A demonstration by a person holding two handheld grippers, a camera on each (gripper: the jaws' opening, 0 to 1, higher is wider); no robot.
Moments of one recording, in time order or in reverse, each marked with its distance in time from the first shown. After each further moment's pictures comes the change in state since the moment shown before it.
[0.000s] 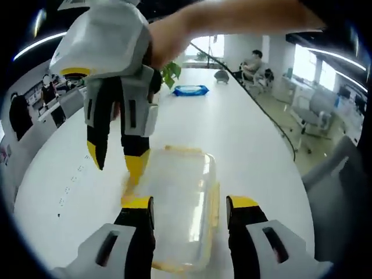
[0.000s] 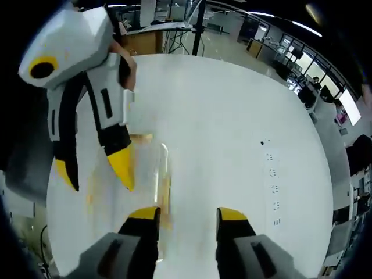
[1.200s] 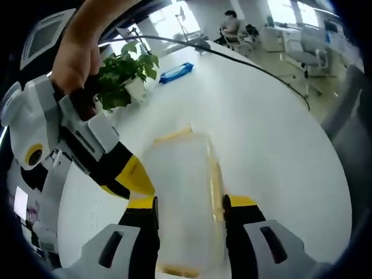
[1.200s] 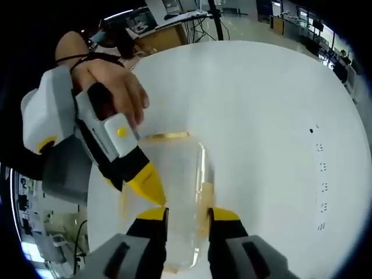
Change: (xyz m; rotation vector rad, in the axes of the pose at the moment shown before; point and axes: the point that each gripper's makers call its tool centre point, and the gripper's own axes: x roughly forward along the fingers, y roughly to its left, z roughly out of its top) left arm 0.017 0.001 -0.014 0.328 0.125 0.162; right arm 0.013 0.064 0.006 0.059 0.084 0.469
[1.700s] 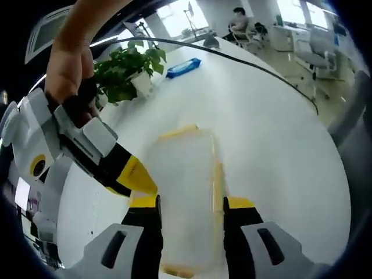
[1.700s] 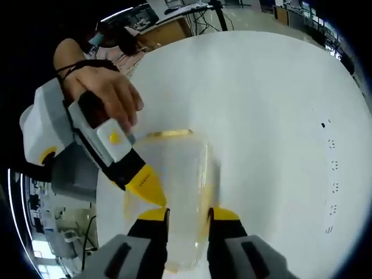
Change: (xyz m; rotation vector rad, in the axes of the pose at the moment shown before) left arm 0.000 0.002 -0.002 -0.053 0.020 0.037; right arm 0.005 0.002 -0.001 0.022 0.066 0.103
